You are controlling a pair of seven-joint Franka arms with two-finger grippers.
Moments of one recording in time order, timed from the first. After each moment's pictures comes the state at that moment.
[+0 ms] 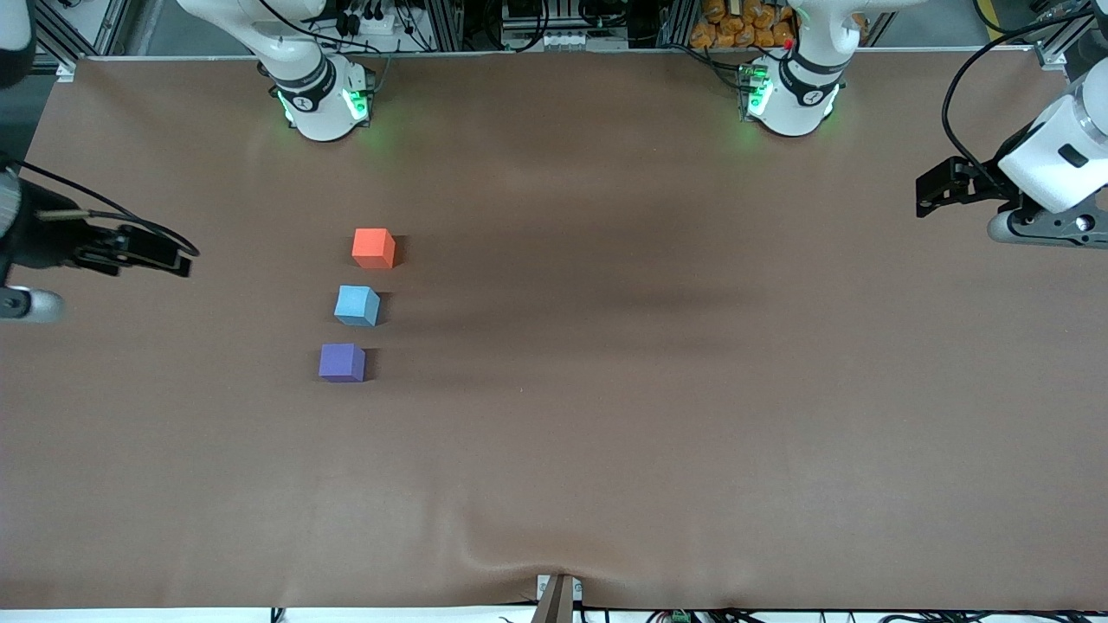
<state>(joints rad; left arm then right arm) 0.01 0.03 -0.13 -1.52 0.04 1.43 0.00 -0.02 0.27 0.08 -1.14 0.08 1.31 0.15</state>
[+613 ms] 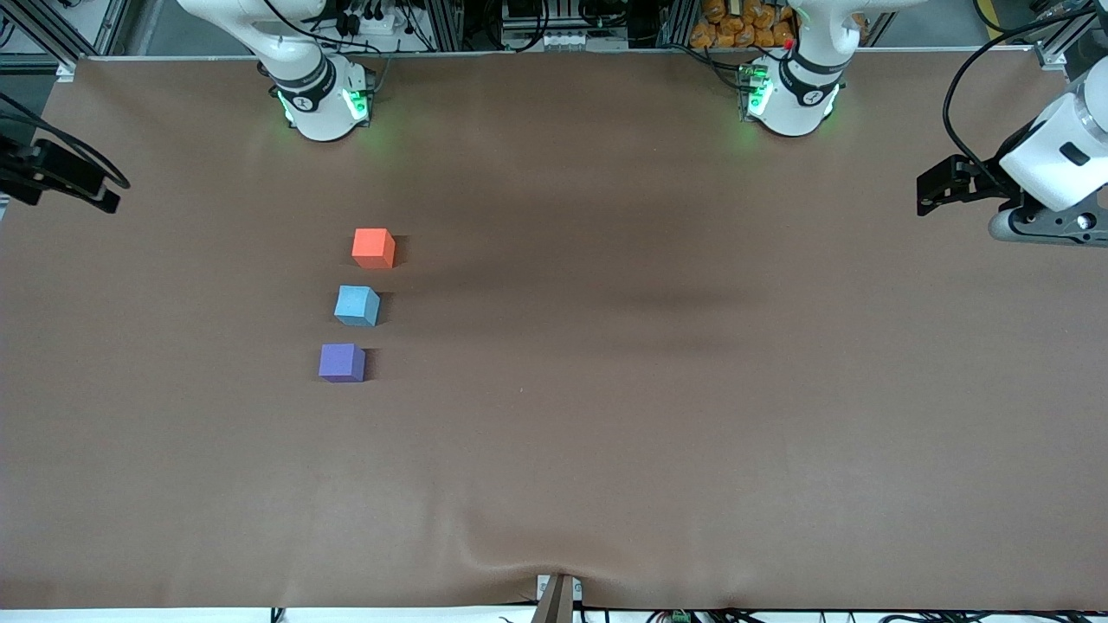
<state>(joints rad) 0.01 0.02 -0.13 -1.52 0.04 1.42 0.00 -0.02 0.03 0.02 -1.39 0.05 1.39 0.15</state>
